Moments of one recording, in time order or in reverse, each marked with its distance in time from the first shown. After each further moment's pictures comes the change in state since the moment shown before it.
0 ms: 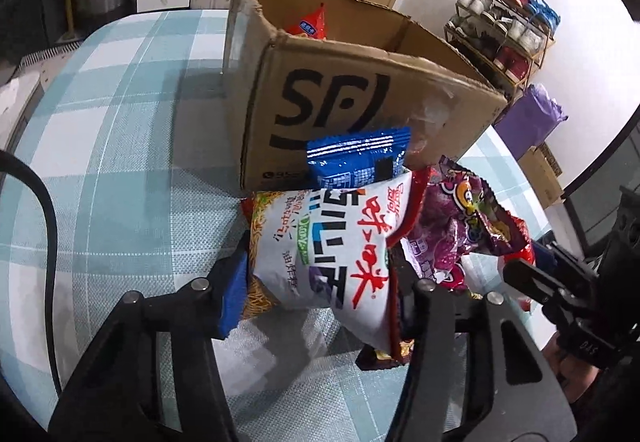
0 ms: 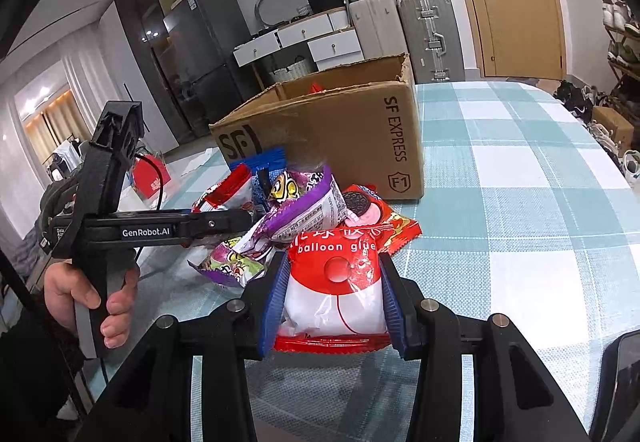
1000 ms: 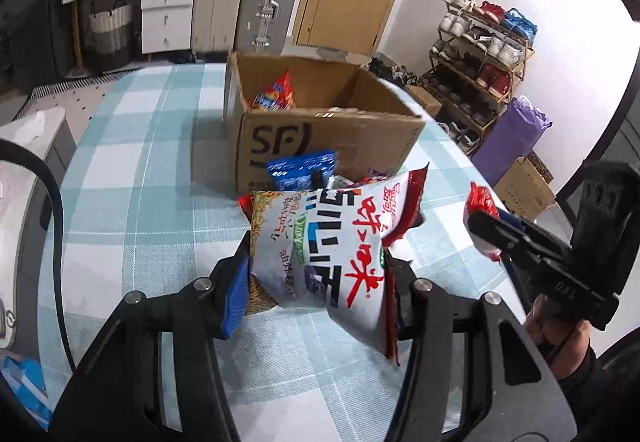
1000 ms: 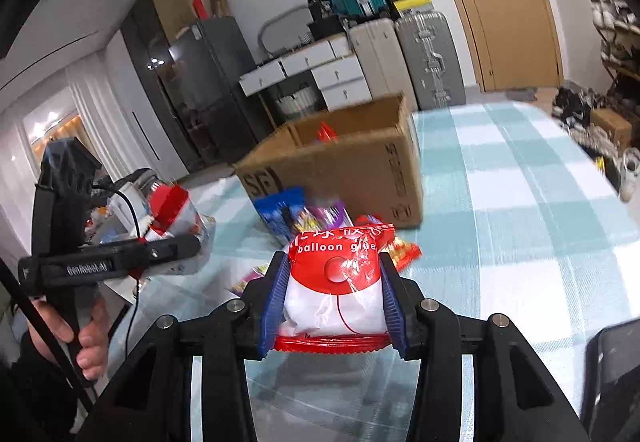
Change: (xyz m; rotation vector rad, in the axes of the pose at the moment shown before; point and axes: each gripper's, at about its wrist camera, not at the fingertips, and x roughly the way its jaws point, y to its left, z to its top) left arm -0.121 -0.053 -0.043 0.066 -0.150 0.010; right arm -0.045 0.009 0.010 0.030 -0.109 0.038
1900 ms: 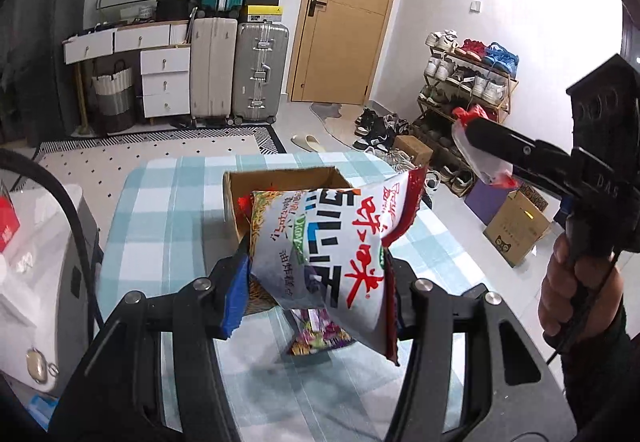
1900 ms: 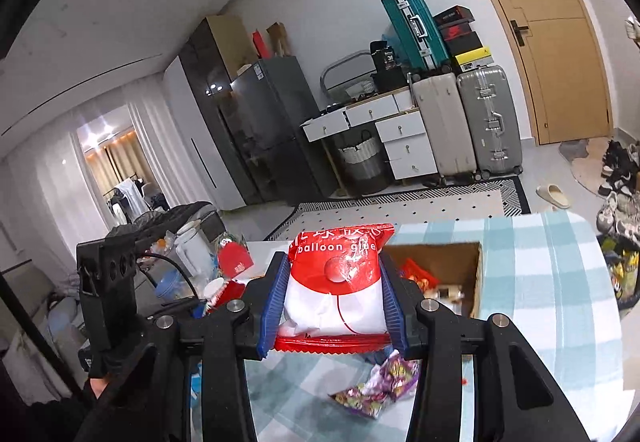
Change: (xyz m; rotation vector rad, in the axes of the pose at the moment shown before) left arm -0.161 -0.068 0.079 0.072 -0.178 0.031; right arm -0.074 0.065 0.166 -0.059 -0.112 0.206
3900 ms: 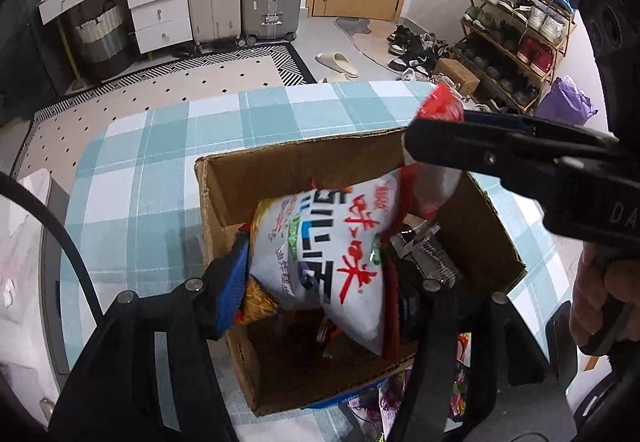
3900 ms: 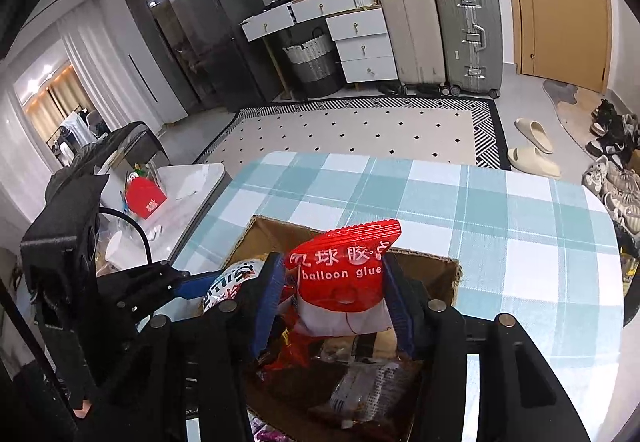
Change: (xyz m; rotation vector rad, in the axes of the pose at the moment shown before) left arm 0.308 0.068 0.043 0.001 0.348 0.089; right arm 0.243 -0.141 0.027 0.002 0.408 -0.176
